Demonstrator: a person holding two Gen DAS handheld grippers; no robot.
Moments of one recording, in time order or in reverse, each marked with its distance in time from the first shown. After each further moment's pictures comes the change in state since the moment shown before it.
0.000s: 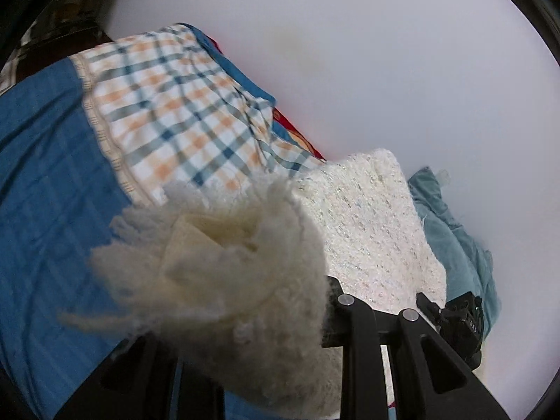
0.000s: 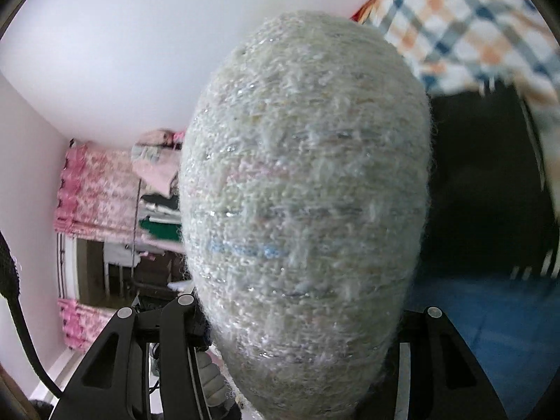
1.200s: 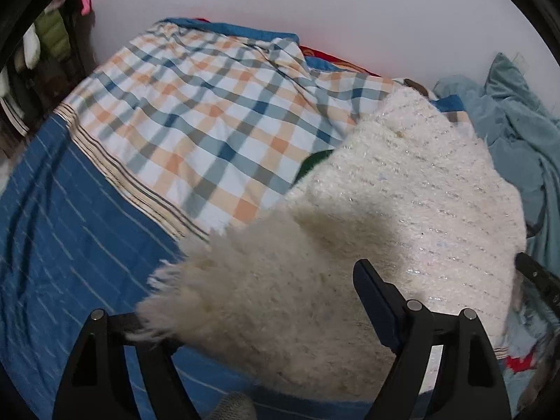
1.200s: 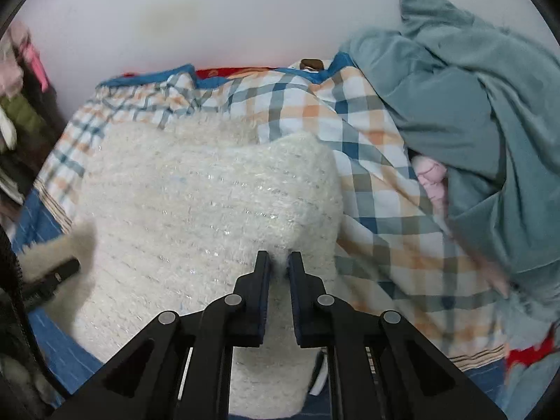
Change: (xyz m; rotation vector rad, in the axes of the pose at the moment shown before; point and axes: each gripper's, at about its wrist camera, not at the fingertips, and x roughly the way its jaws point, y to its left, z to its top) left arm 0.156 0.004 -0.031 0.324 0.133 0.456; right arm 0.081 -0.023 0.036 -0.474 -0.176 -1.061
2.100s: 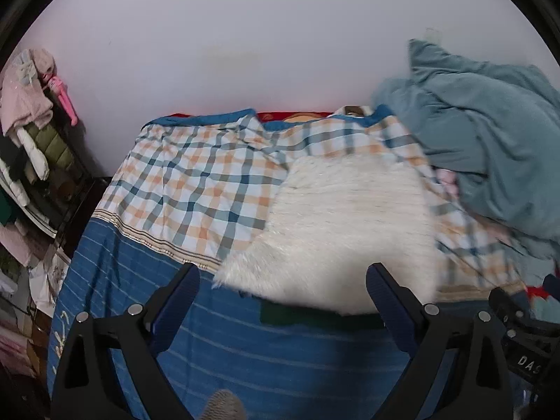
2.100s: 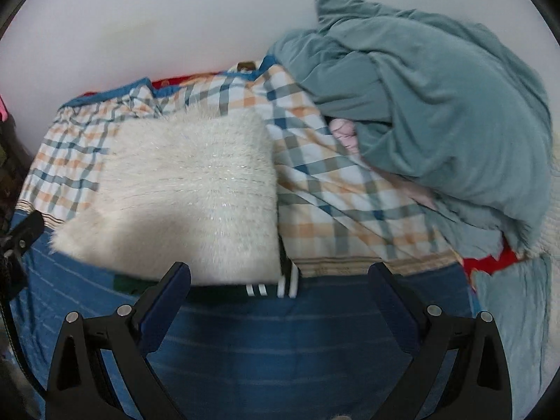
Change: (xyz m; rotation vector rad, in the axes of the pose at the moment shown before) left arm -0.200 -0.056 -0.036 0.327 -0.182 0.038; right arm -0.180 0.043 -0.099 0.196 -0.003 -0.210
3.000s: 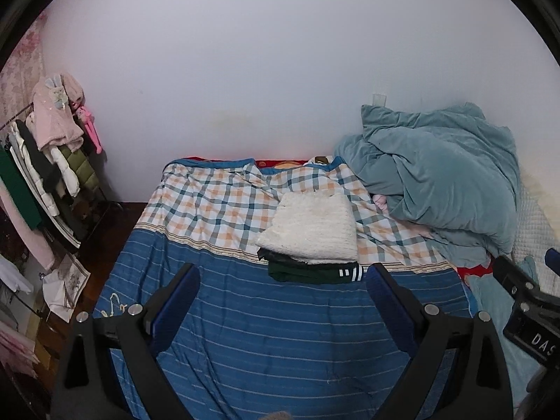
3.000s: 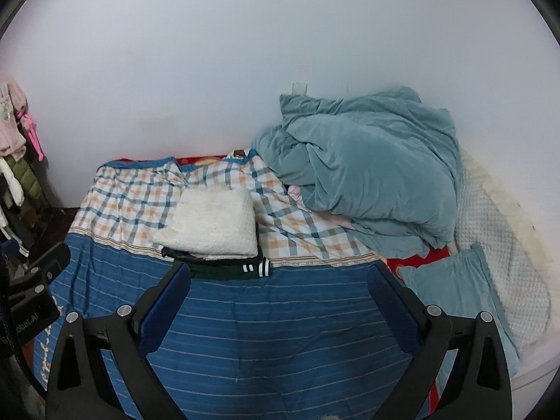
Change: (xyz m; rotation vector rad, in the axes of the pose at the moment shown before) left arm -0.343 0.042 -0.084 0.006 -0.177 -0.061; right arm -0.471 -0.061 -0.163 0.046 -0.296 -0.011
